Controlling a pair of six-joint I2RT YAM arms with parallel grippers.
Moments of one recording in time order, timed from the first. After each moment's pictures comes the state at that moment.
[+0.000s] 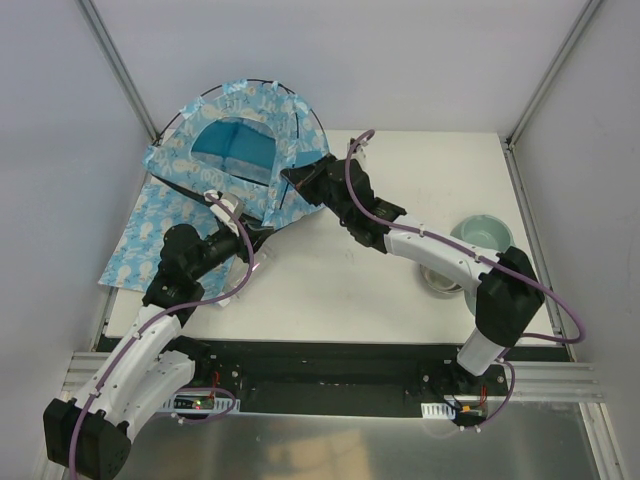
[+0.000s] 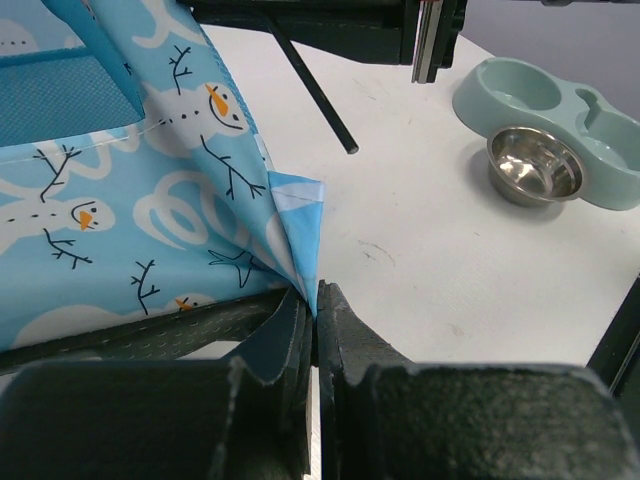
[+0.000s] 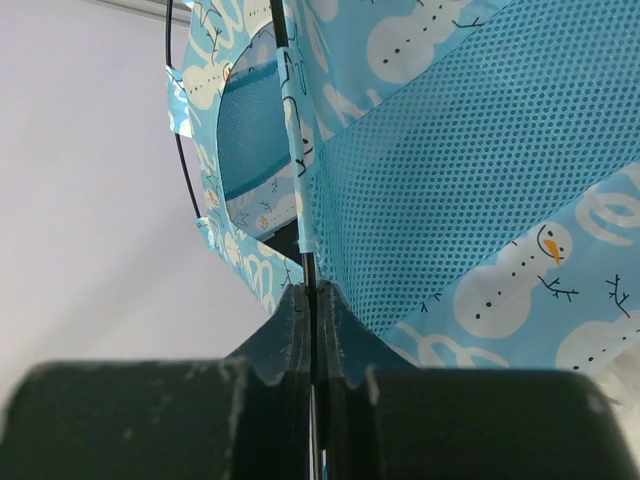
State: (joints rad) left arm -0.33 0.73 0.53 0.10 0.52 -0.14; right arm 0.85 1.68 1.36 0.13 0.24 1.28
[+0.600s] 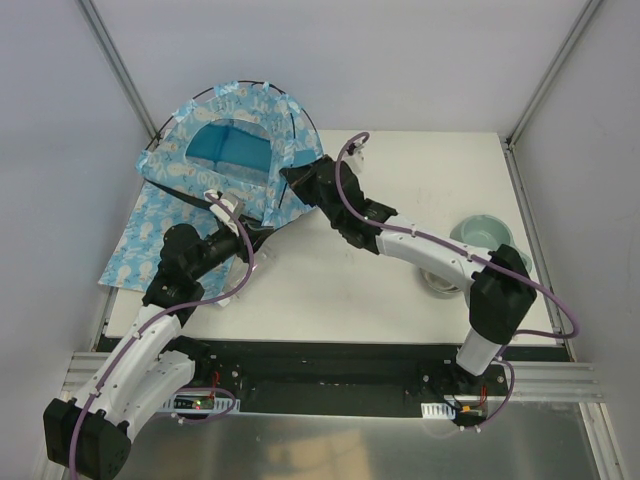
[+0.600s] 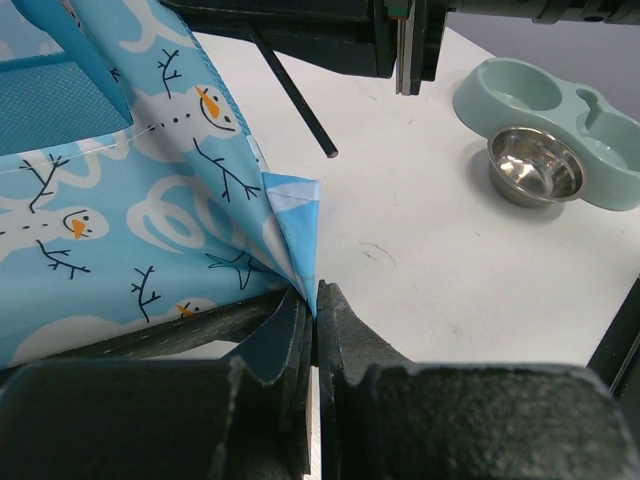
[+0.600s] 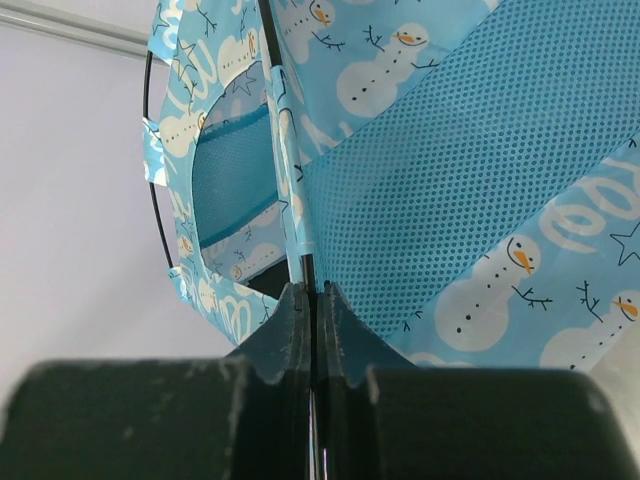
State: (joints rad) left arm -0.33 0.73 0.53 0.10 0.52 -0.14; right arm 0.89 1.71 1.40 0.10 0.37 1.27
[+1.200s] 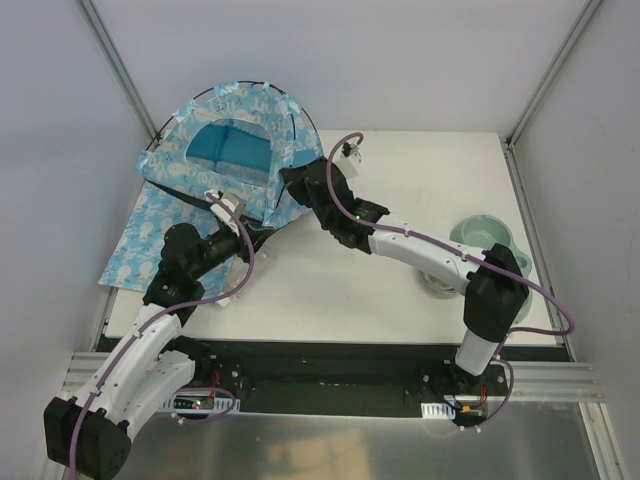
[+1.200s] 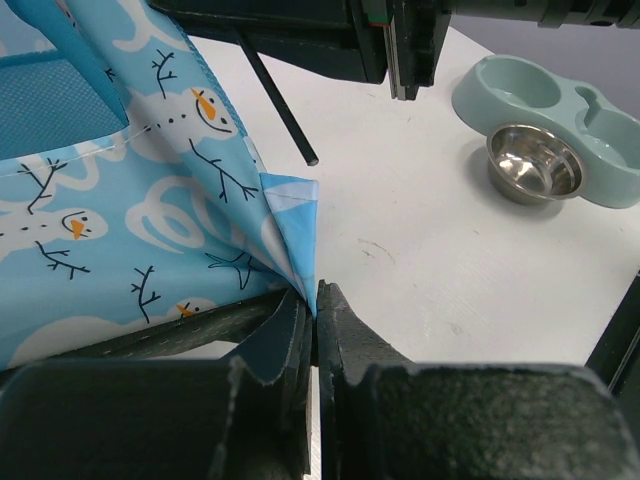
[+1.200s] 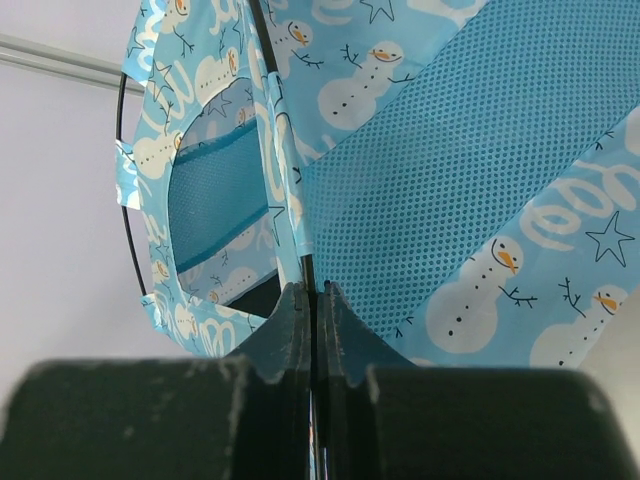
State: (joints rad) left arm -0.33 0.73 0.53 0.10 0.52 -0.14; right arm 0.93 1.75 1.48 0.00 0.51 1.27
